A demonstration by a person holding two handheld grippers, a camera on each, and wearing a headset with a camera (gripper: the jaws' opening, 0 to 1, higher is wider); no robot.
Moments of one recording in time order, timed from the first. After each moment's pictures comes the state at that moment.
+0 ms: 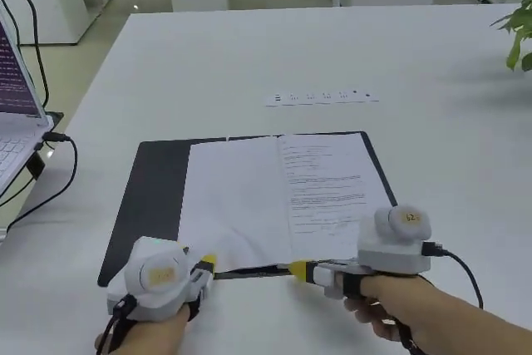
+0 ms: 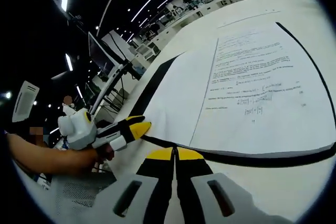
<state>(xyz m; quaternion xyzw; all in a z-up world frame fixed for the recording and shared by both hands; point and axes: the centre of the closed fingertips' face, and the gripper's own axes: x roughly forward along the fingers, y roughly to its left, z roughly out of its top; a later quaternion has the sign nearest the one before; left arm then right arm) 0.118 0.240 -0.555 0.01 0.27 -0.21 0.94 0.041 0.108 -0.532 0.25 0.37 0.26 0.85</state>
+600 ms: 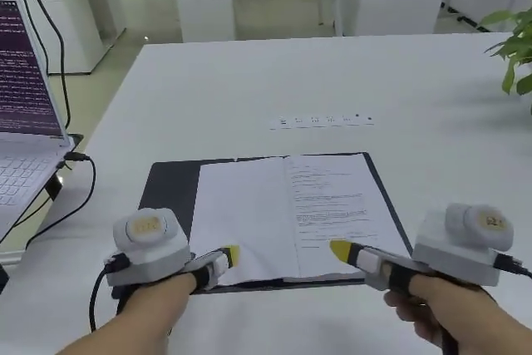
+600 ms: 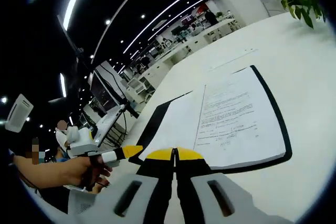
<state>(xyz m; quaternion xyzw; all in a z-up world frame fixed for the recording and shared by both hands) 0.100 0.228 -0.493 -0.12 0.34 -0.22 0.91 0.036 0.053 -0.448 0.27 0.26 0.17 0.91</state>
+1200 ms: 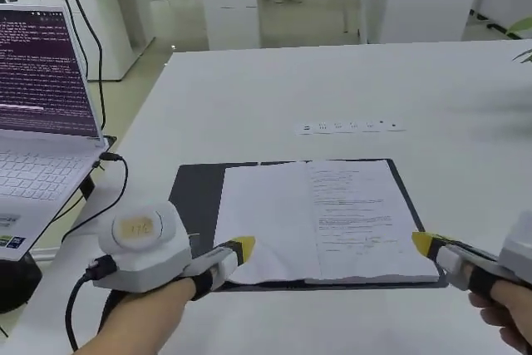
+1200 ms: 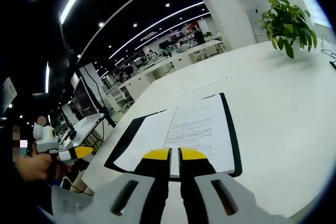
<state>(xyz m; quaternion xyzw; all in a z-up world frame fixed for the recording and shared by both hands) 0.071 0.244 -0.428 -0.07 0.27 -0.25 0.93 0.022 -0.019 -0.428 0.21 0.22 0.09 0.95</state>
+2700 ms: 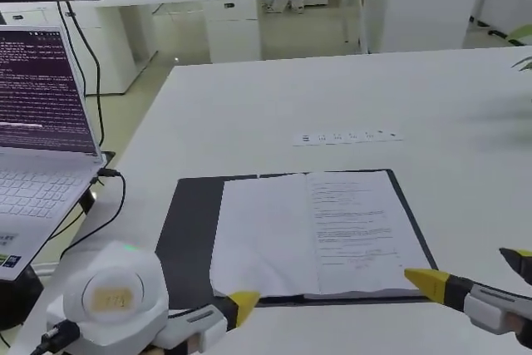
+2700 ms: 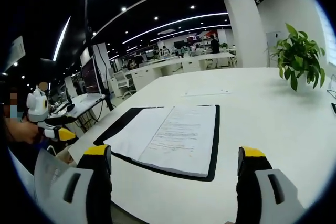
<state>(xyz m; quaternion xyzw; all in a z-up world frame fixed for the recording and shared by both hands) 0.045 0.262 -0.420 0.05 0.23 -0.25 0.94 0.001 -0.045 -0.424 0.09 0.21 0.12 0.97</state>
